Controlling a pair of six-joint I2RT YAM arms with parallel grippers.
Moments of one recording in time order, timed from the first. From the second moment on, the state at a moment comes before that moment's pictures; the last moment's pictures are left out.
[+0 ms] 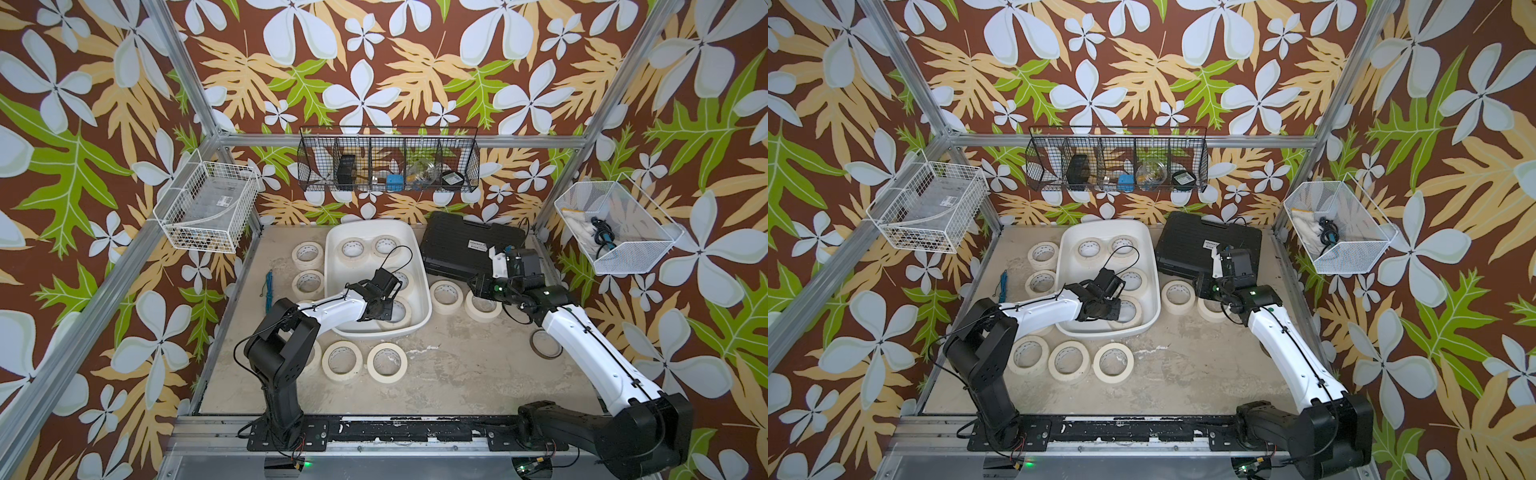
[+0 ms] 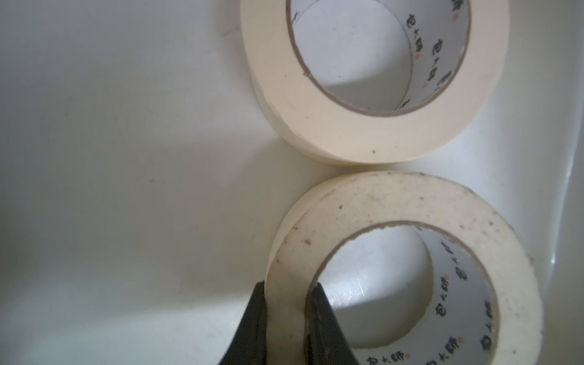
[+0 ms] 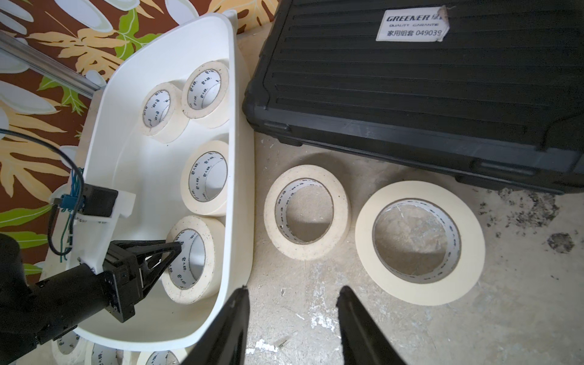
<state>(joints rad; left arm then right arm) -0.65 1.80 1.14 -0.47 -0.16 -0.48 0.21 1.22 1.04 -0.58 -0.16 0.38</state>
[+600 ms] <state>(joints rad) -0.65 1.57 1.26 -0.76 -0.25 -0.62 0.43 1.26 1.20 -0.61 -0.07 0.43</state>
